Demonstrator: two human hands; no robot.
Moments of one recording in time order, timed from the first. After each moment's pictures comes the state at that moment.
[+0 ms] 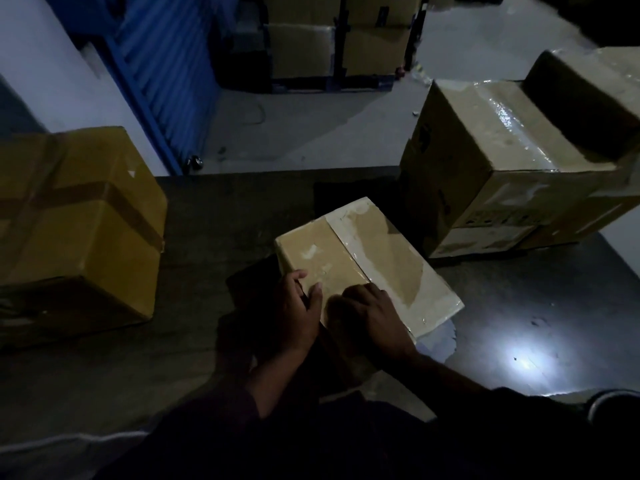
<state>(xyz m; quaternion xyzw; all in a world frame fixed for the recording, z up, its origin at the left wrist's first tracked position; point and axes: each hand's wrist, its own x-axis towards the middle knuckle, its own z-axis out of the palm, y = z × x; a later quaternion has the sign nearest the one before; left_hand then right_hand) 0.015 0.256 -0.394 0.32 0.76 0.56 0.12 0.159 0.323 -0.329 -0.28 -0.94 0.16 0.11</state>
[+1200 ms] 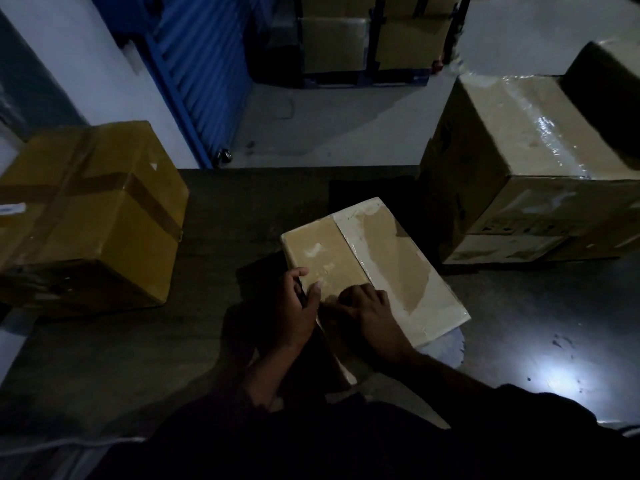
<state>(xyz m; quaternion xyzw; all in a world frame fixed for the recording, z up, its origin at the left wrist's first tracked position) 0.017 0.256 -0.394 0.29 0.77 0.56 0.12 0.161 0.340 -0.346 -0.22 -0.96 0.13 0.08</state>
